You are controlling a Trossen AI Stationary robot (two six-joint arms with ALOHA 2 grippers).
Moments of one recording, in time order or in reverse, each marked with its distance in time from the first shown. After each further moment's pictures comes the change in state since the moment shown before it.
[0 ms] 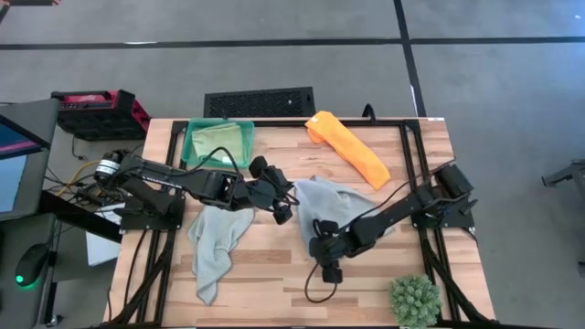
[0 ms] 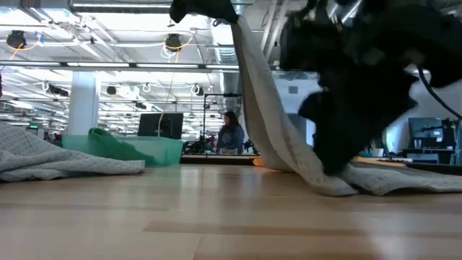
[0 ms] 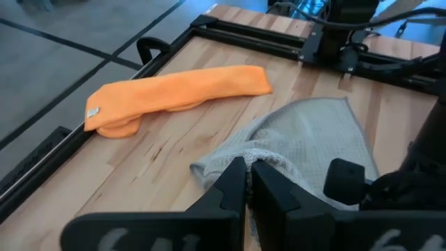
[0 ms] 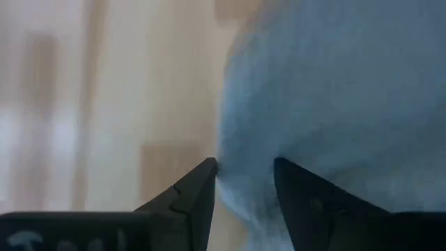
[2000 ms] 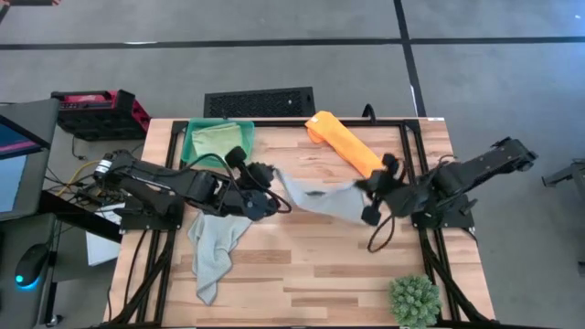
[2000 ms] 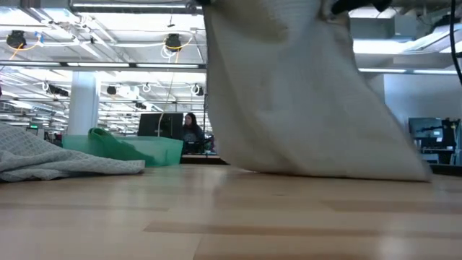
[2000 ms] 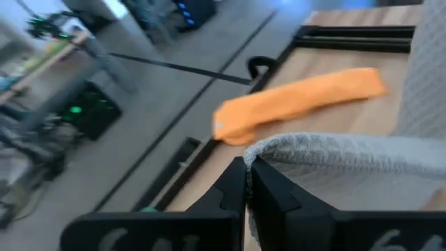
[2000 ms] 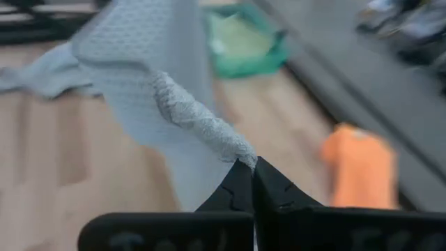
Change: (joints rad) left arm -0.079 0.000 0.192 -0.421 -0.415 -0.018; right arm -0.027 -0.811 0.003 -0.485 0.683 0.000
